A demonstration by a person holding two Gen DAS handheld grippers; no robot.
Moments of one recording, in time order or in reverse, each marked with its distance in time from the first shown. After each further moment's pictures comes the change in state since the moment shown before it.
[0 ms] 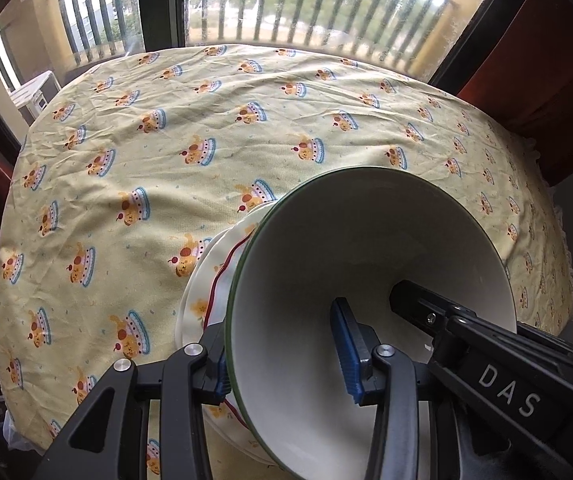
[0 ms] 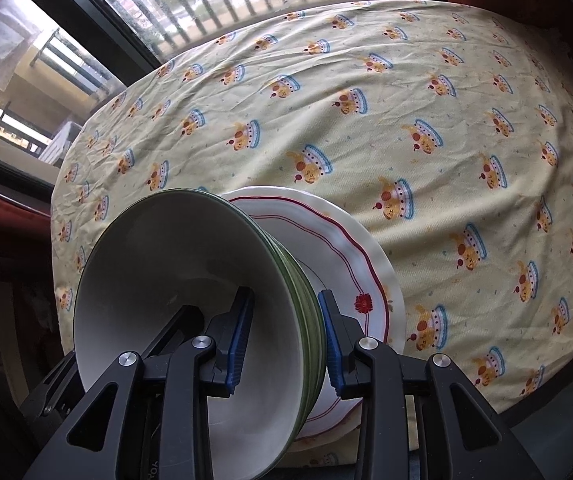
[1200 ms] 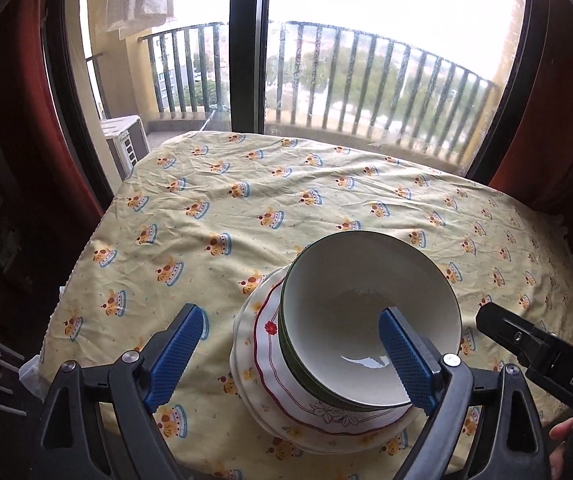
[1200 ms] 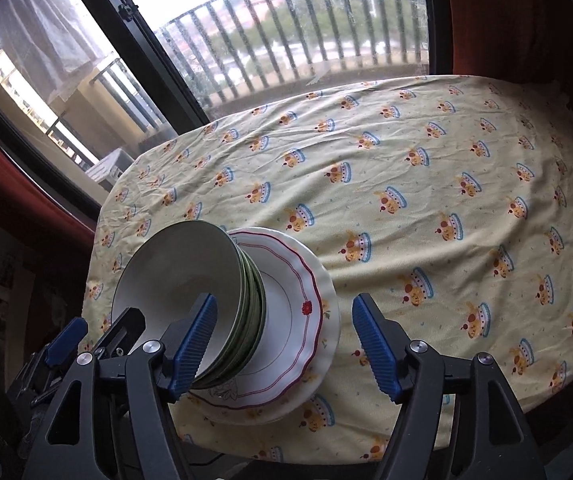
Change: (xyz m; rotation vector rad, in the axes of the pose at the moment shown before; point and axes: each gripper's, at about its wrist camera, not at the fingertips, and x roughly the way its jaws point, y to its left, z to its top) left arm -0.088 -0.025 -0.055 -0.170 -0.388 0.202; right arm -0.084 -0.050 -0.033 -0.139 -0.268 0.123
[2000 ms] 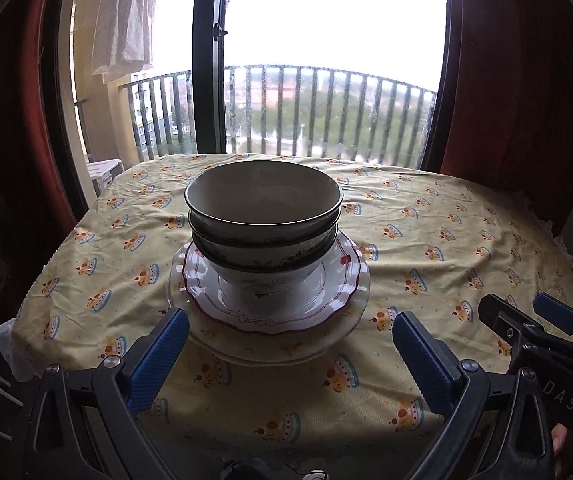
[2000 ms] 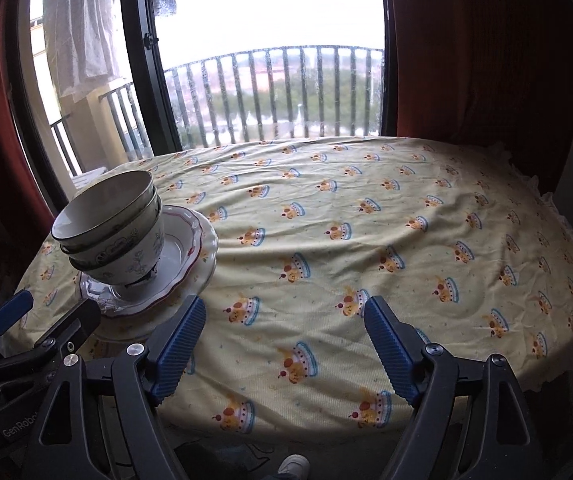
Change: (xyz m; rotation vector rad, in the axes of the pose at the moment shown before) left arm -0.038 -0.059 -0.120 0.106 -0.169 -0.053; right arm -0.047 -0.081 -0.112 -0.174 -0.293 -0.150
